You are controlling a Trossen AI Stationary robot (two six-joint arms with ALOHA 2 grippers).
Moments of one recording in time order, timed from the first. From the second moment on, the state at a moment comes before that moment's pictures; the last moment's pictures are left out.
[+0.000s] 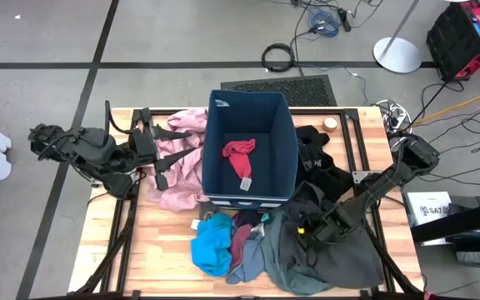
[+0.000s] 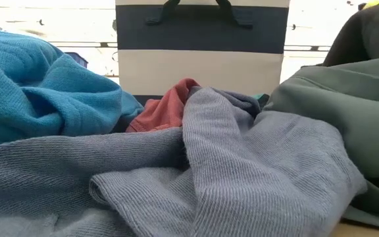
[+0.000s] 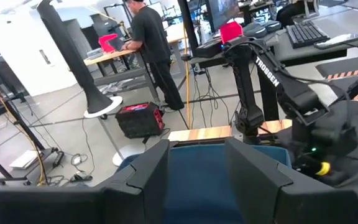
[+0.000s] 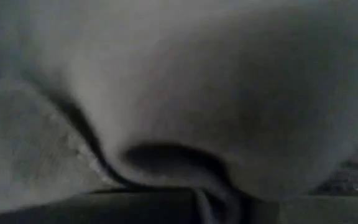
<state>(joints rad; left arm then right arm) -0.41 1.09 1.54 -0.54 -0.69 0.21 0.64 1.51 0.76 -0.65 0.27 1.51</state>
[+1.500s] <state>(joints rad) -0.43 1.09 1.42 -0.66 -0.46 -0.07 0.66 1.49 1.76 -1.18 0.40 0.92</state>
